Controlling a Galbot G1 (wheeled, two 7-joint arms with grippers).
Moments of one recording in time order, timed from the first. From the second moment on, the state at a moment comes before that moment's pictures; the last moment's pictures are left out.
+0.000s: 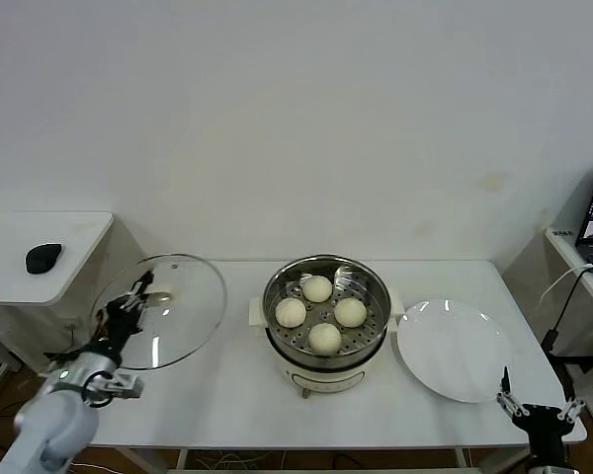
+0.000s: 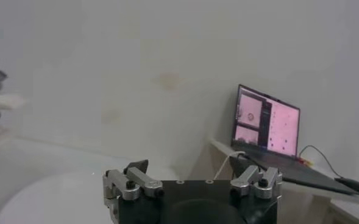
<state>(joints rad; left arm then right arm) 1.28 -0.87 -0.49 -1.96 0.88 0.09 -0.01 -1.68 1.54 0.95 1.99 -0.06 0.16 0.00</state>
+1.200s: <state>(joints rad) 0.80 -1.30 0.17 -1.84 1.27 0.46 0.32 -1.64 1.58 0.92 1.88 -0.23 0.25 0.03</state>
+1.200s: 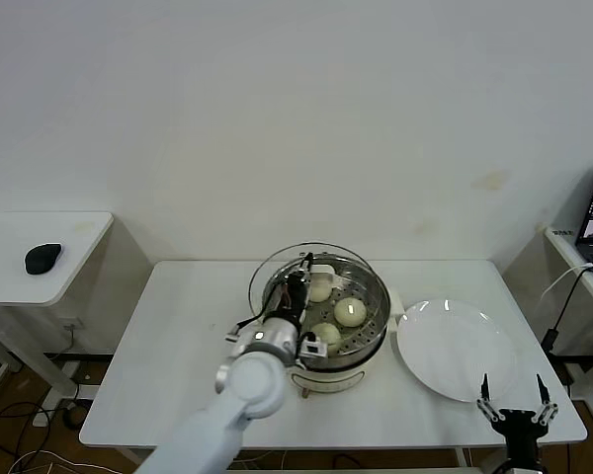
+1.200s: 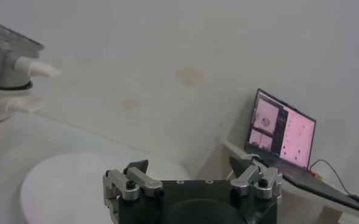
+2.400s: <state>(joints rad) 0.81 -1.38 0.18 -1.72 1.34 0.44 0.29 -1.63 1.58 0.91 1.86 -0.24 0.26 0.03</state>
